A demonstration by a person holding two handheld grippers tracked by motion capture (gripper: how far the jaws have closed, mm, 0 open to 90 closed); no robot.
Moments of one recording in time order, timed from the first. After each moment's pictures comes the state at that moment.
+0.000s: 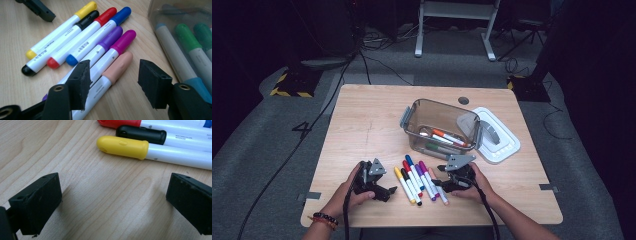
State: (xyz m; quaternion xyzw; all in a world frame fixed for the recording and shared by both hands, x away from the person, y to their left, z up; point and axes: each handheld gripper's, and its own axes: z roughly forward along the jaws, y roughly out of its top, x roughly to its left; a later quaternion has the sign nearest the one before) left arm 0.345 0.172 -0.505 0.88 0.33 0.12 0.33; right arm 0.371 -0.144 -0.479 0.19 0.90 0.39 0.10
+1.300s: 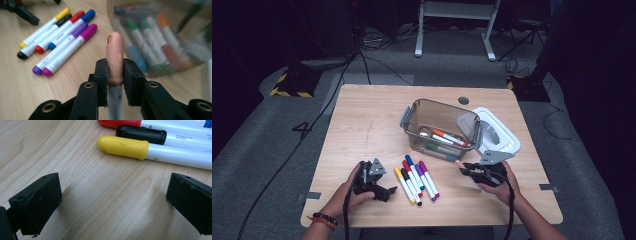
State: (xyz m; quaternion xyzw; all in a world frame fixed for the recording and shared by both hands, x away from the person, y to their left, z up) left arm 0.344 0.172 -0.505 0.88 0.33 0.12 0.33; right arm 0.365 -0.231 -0.450 0.24 0.86 0.43 0.13
